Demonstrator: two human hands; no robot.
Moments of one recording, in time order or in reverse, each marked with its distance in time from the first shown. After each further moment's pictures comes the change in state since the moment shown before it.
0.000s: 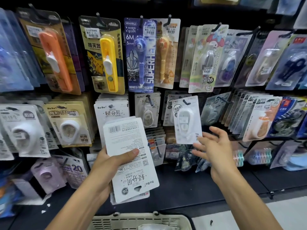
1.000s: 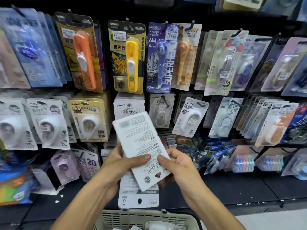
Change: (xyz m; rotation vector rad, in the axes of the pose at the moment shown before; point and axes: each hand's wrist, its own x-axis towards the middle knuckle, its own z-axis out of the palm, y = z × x) left_hand -0.012 0.006 -0.021 -0.036 -0.100 -0.025; right_hand -0.080 0.035 0.067 -0.004 -0.667 0.127
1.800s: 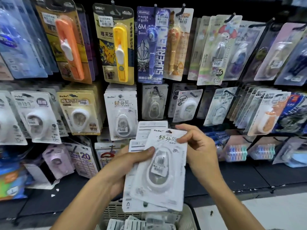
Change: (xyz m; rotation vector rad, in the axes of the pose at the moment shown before) left_hand 0.002 -0.018 0.022 -0.055 -0.127 -0.210; right_hand -0.001 -0.015 -0.050 -0.345 0.289 -0.522
